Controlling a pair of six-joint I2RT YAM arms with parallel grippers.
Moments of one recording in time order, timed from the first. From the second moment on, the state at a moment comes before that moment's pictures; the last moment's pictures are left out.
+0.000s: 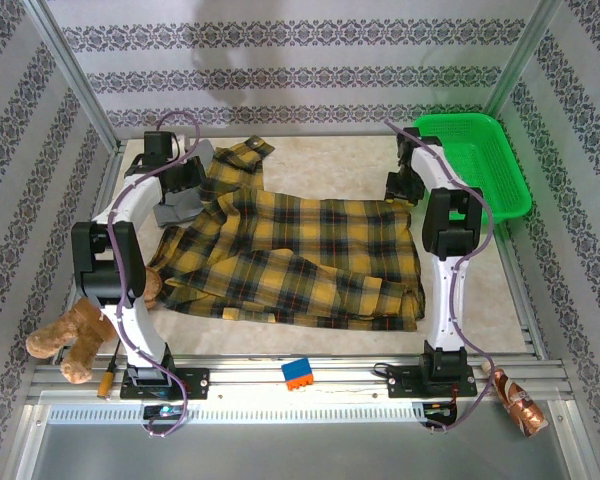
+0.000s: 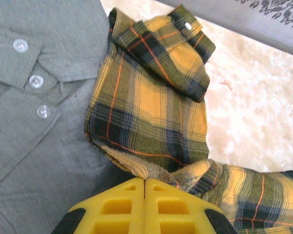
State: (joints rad) left arm 0.07 1.87 1.46 -0.39 0.32 -0.29; right arm 0.00 2.43 2.10 -1.13 0.01 0.30
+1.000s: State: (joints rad) left arm 0.07 1.93 1.61 -0.43 0.32 -0.27; right arm 0.00 2.38 2.06 -1.04 -0.04 0.29
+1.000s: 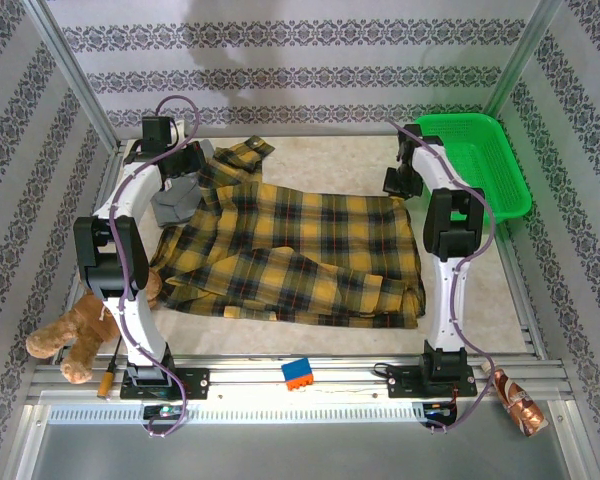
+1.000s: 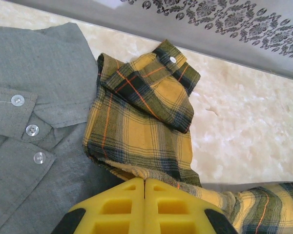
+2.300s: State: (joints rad) left arm 0.10 1.64 1.28 -0.45 0.44 0.04; right arm 0.07 1.72 1.24 -0.70 -0.01 0.29
